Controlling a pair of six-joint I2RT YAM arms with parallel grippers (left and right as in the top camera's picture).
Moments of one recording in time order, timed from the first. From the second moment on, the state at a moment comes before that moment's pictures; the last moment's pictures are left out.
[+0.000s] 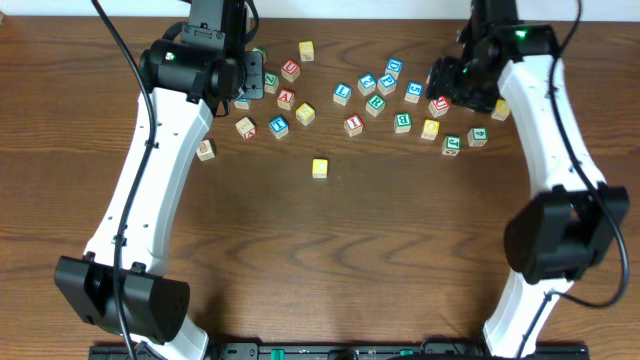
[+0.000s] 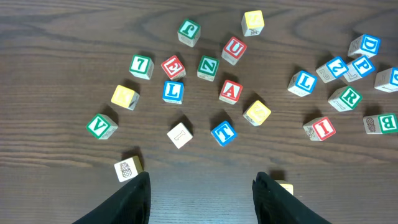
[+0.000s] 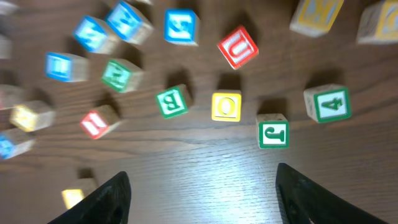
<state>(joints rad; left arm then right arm) -0.23 1.77 1.86 -1.07 -0.08 -0.19 0.10 2.05 1.96 -1.18 -0.11 0.34</state>
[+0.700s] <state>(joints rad) -0.23 1.77 1.86 -1.07 -0.08 -0.20 0.11 2.24 1.96 -1.13 -0.05 0.33</state>
